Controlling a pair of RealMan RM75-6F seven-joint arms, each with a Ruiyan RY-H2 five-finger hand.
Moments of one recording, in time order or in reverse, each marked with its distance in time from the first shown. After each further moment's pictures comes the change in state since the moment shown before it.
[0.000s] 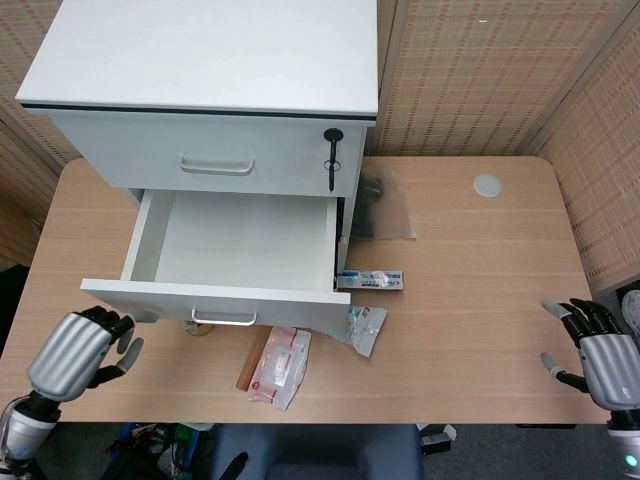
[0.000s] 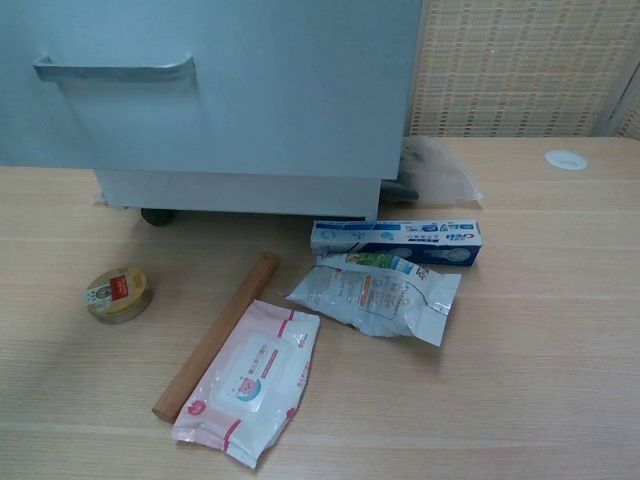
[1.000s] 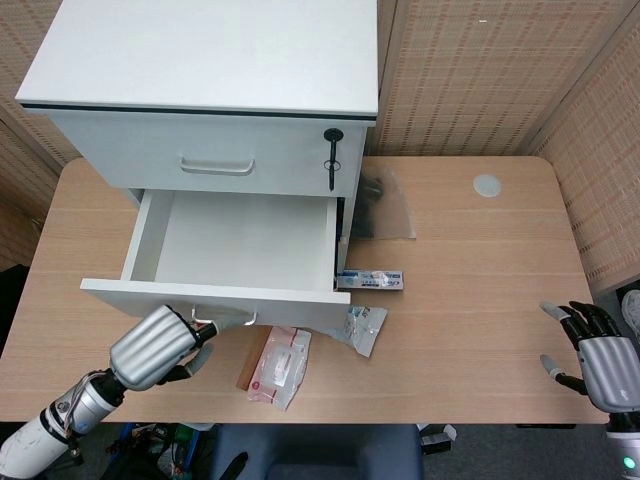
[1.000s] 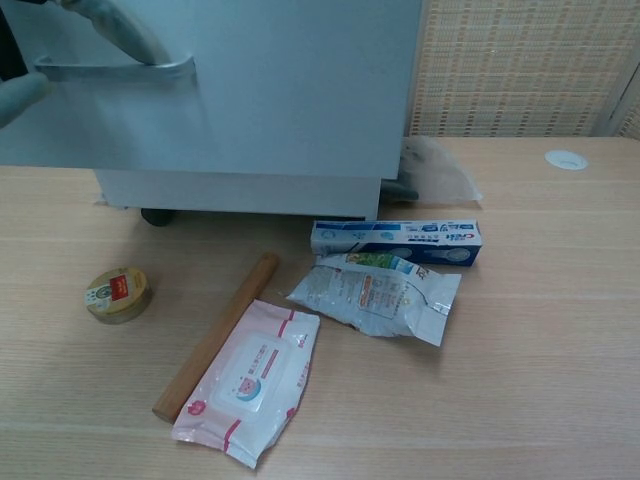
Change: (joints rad) left arm -0.276 0.013 -0.051 -0.094 0.087 -0.280 -0.068; right arm -0.008 -0.008 -0.007 -0.001 0.004 0.000 -0.013
